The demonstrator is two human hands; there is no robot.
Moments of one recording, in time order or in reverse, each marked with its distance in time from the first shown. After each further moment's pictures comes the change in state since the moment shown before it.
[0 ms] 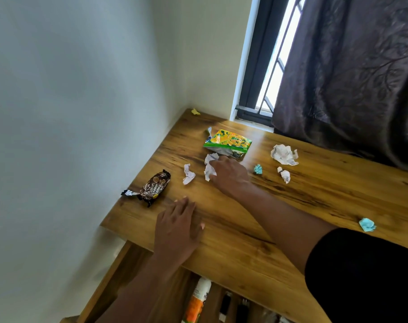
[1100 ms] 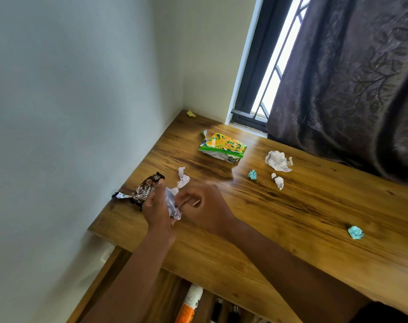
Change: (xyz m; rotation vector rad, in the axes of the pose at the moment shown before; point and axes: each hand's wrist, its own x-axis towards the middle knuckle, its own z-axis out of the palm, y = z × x) left_hand 0.047 0.018 -0.051 -1.776 0.280 -0.914; right_hand -0.074 -0.056 0.000 0.891 0.117 -0.275
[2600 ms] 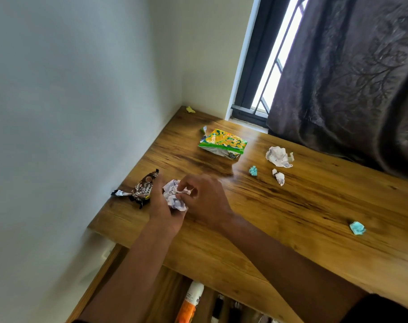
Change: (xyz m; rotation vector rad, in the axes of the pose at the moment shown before) left_hand 0.011 0.005 0.010 -0.249 -0.265 -0.286; right_hand 0.010 0.000 0.001 -0.281 0.119 -0.004
